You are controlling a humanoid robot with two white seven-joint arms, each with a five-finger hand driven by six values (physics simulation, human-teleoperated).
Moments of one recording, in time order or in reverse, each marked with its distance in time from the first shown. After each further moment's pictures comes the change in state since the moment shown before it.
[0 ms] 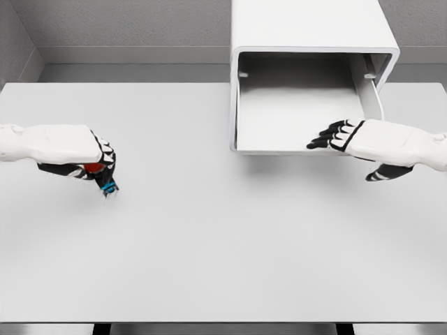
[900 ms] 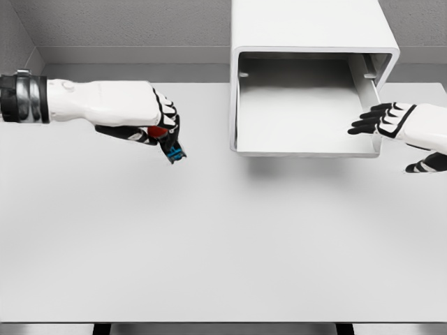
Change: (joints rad) left arm -0.166 -0.229 0.003 -0.004 0.088 -0.001 0.000; right arm 0.178 -0.100 -0.289 -0.002 -0.152 -0.085 0.000
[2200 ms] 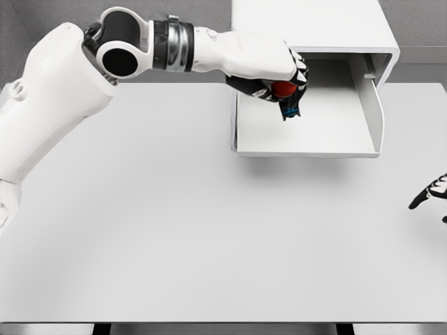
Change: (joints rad) left arm -0.202 -0.574 -0.022 0.383 -0.188 -0.001 -0.001; right arm 0.687 -0.073 -0.453 -0.001 -0.081 0.001 0.000
